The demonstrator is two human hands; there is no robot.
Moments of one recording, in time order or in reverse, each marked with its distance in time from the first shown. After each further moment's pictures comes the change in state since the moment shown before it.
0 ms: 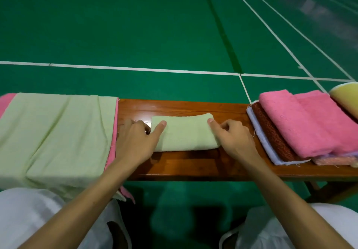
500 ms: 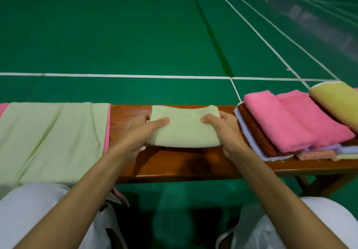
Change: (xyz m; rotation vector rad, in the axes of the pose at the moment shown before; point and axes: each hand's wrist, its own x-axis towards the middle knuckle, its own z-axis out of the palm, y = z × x) left_hand 0.012 0.049 -0.010 -0.752 -0.376 -0.265; right_hand -0.007 -0.012 -0.016 0.886 -0.058 0.066
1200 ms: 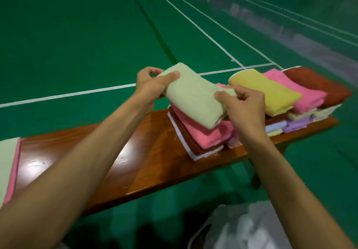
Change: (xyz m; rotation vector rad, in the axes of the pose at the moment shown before) left_hand 0.049 0.131 0.230 -0.149 -0.082 0.365; right_hand -0.011 -0.052 -0.192 -0.134 0.559 -0.320
